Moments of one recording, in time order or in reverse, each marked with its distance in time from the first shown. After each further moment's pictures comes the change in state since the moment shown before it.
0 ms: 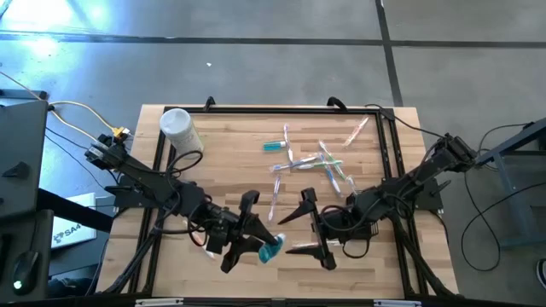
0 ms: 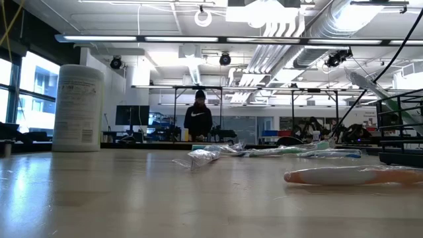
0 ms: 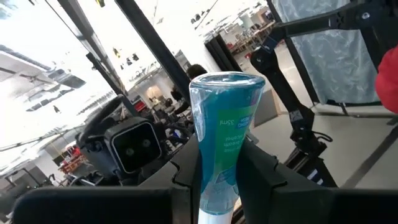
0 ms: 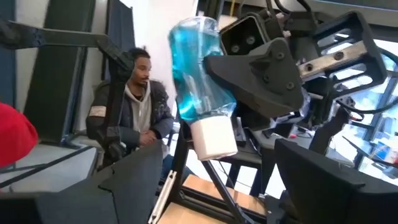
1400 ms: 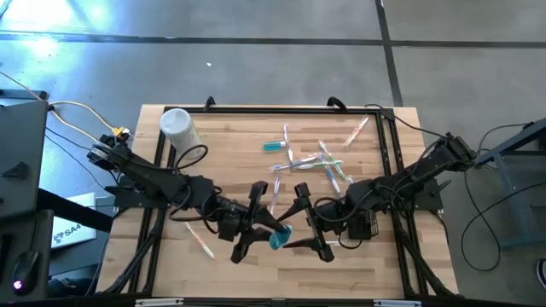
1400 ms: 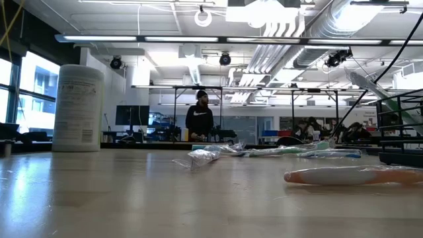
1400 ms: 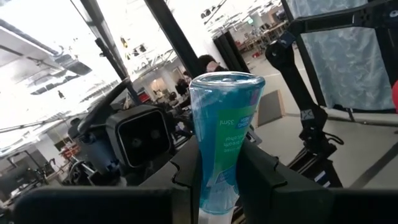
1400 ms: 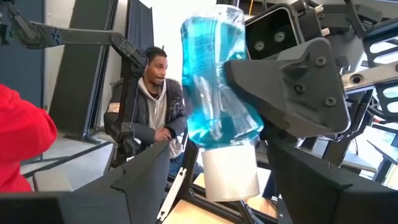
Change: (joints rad) left arm 0.071 0.022 -0.002 0.026 0.031 -0.075; right arm -0.073 -0.001 0.000 -0.023 -0.150 0.016
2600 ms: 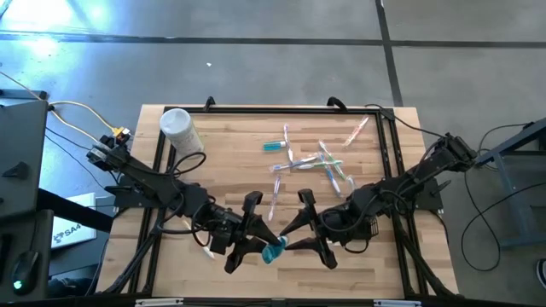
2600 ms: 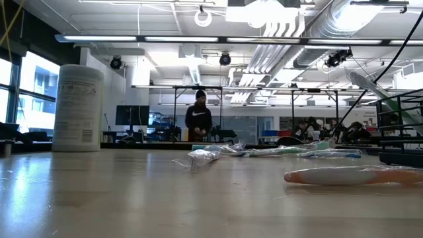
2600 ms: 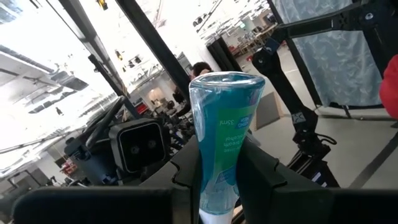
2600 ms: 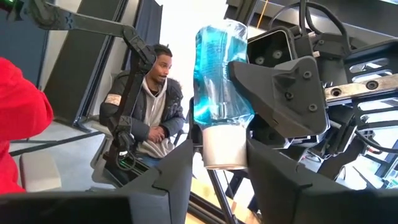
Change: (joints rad) left arm -0.059 0.000 0.000 0.014 -0.029 0.076; right arm 0.049 0.000 0.000 0.008 0.019 -0.152
